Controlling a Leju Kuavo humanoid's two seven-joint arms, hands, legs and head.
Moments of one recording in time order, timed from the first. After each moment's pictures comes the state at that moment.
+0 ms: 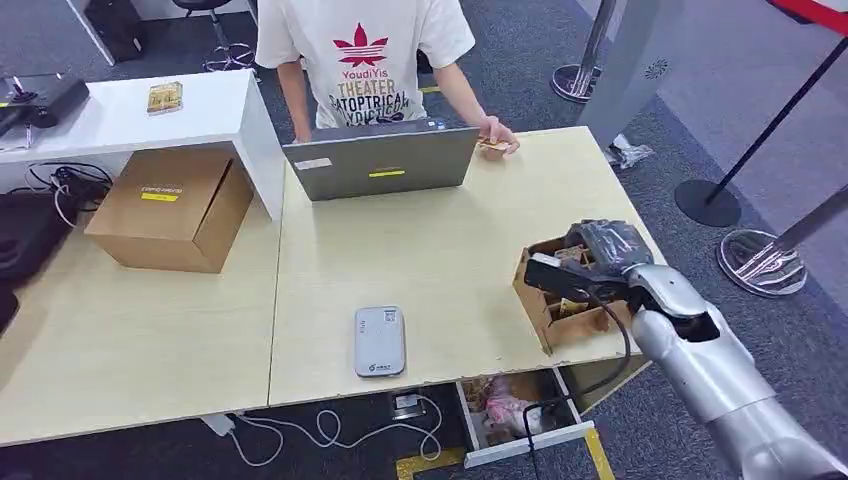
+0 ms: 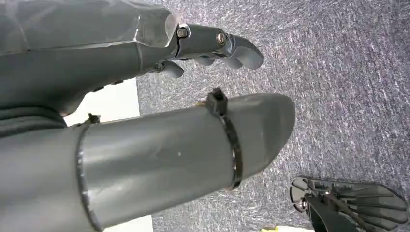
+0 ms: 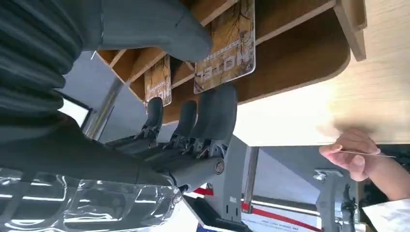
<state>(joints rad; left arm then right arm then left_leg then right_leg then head) -0.06 -0.11 1.21 -0.20 -1.30 0.13 -0.09 -0.47 -0.51 0.41 -1.10 0.84 0.16 0.04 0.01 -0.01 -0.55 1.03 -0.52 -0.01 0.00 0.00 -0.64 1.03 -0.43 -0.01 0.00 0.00</state>
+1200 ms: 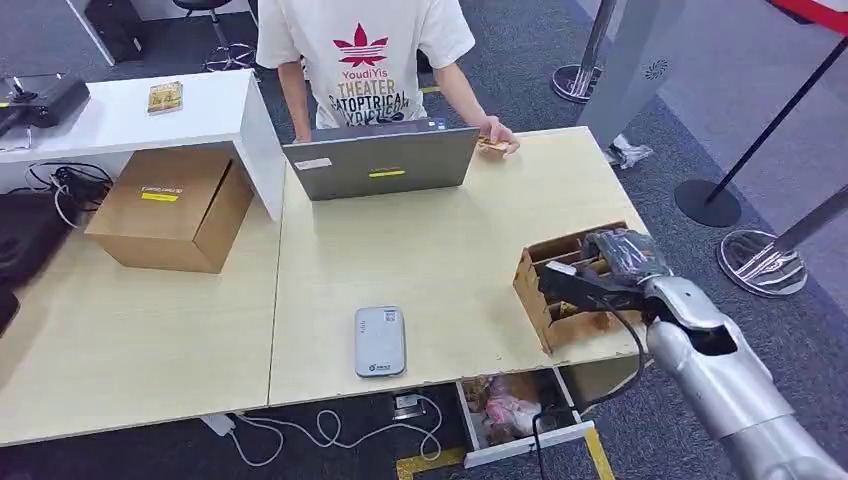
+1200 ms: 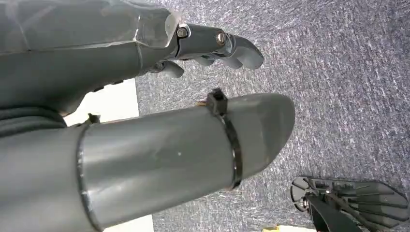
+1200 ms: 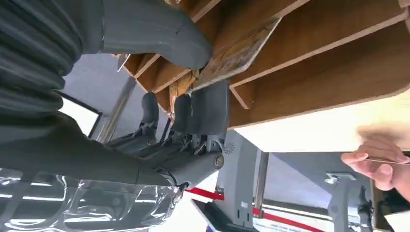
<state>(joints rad) -0.06 -0.11 1.21 -0.20 -1.31 0.13 -0.09 -0.40 -0.54 0.34 -1.14 0.85 0.17 0.04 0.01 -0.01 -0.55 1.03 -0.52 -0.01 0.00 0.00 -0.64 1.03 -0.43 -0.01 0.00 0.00</state>
